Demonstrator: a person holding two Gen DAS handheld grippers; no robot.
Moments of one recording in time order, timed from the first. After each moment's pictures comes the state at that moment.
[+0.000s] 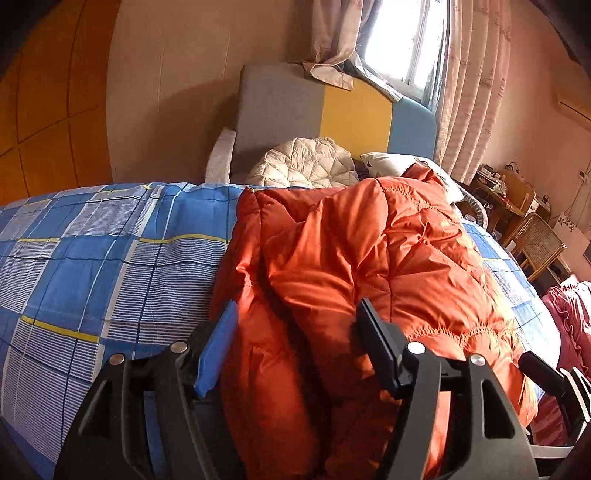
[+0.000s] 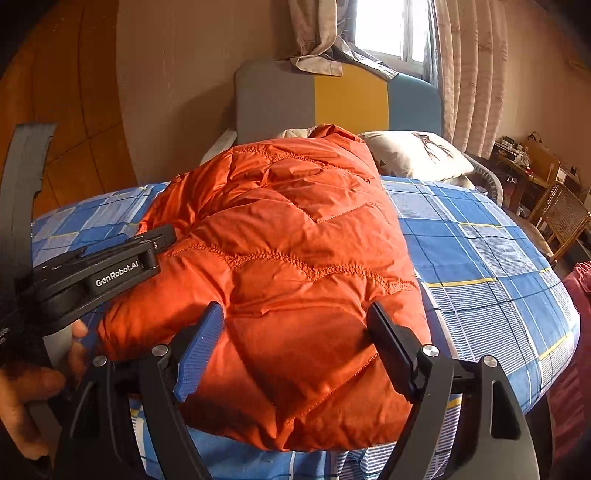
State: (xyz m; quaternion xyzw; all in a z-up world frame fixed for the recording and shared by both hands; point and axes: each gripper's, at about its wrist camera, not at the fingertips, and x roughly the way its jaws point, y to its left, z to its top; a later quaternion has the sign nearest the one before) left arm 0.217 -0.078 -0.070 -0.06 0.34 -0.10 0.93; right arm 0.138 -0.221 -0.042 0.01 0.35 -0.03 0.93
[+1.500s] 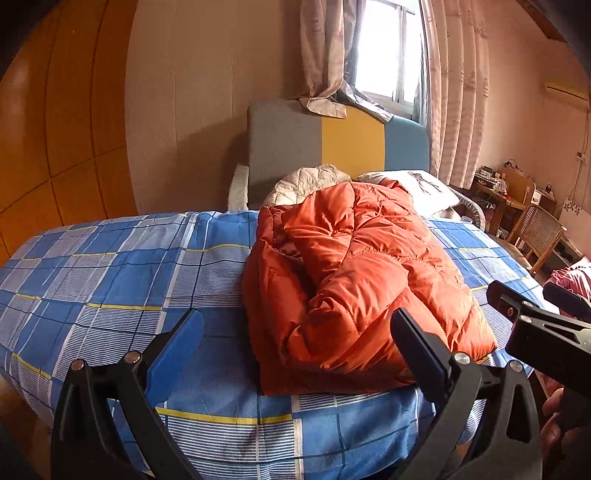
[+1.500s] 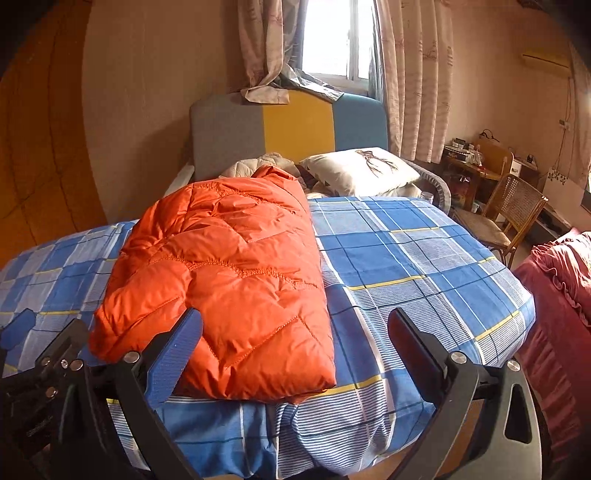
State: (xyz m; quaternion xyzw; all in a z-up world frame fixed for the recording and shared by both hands) left arm 0.078 -0.072 -0.024 -0.01 0.28 -0.07 0.96; right arm 0.070 -0.251 0.001 0.03 0.31 -0.11 0.94
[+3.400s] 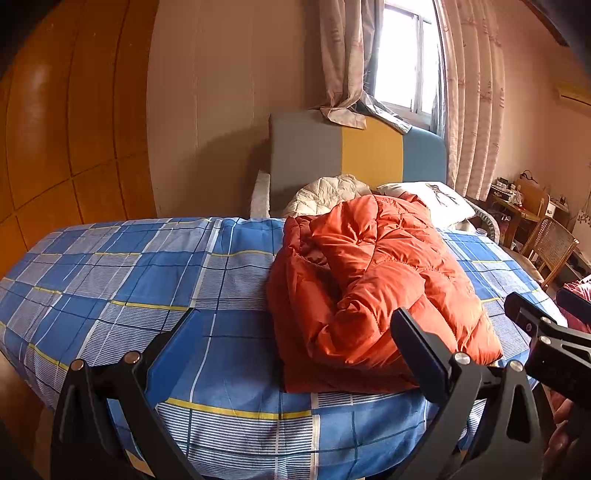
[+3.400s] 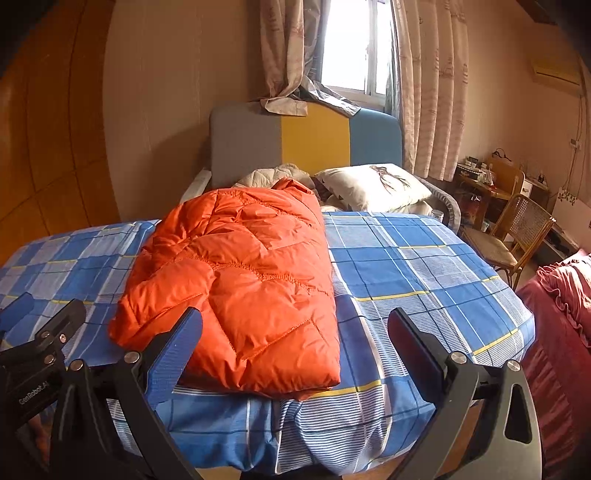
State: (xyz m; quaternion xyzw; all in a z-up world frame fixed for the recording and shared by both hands) left arm 0.060 -0.055 -0.011 -0.02 0.26 -0.03 0.96; right arm 0.056 -0.239 0.014 0.00 0.29 -0.09 0.95
